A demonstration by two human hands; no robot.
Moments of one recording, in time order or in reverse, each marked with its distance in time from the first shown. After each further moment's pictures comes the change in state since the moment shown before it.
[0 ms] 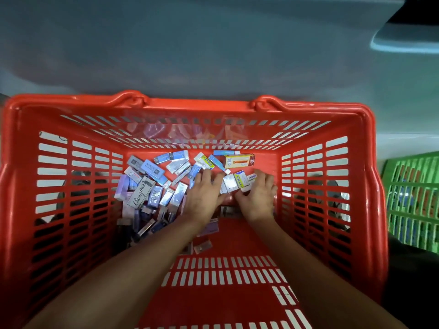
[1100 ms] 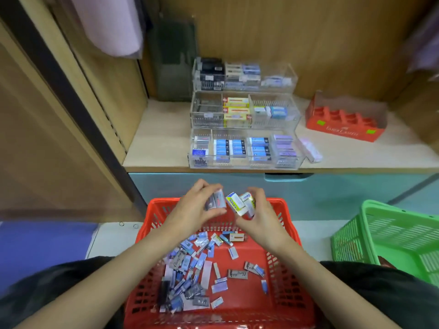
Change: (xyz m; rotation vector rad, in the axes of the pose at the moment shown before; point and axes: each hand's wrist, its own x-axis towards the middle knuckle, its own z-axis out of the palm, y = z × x) left_hand -0.168 0.047 -0.311 -0.338 0.484 0.402; right_hand -0.185 -0.155 -0.243 0.330 0.060 -0.594
